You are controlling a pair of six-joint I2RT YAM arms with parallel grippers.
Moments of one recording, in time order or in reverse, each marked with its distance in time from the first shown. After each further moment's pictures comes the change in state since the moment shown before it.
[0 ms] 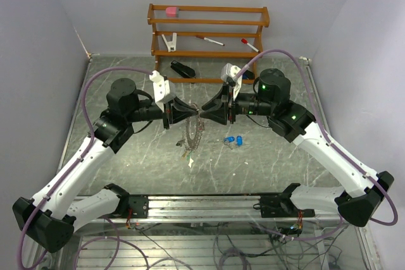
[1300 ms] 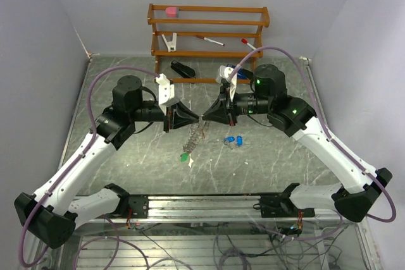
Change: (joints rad) left arm -0.005 0.030 0.026 -0.098 0.090 0.071; right arm 0.002 0.043 0.095 -0.203 -0.030 -0.068
